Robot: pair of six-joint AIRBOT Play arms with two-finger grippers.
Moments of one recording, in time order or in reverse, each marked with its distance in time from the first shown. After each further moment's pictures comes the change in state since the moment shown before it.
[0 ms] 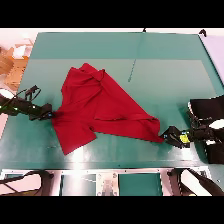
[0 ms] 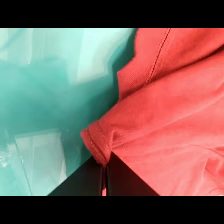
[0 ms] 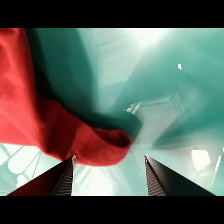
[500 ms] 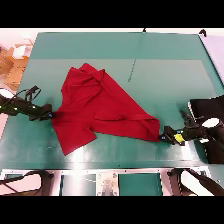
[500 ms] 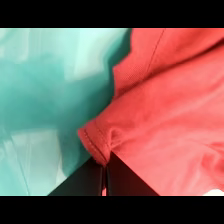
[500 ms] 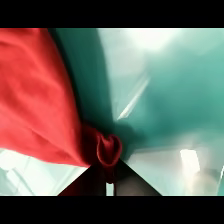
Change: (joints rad) left arm 0.000 0.010 0.006 -0.007 -0.041 0.000; right arm 0.097 -0.051 0.003 0.045 -0.067 -0.029
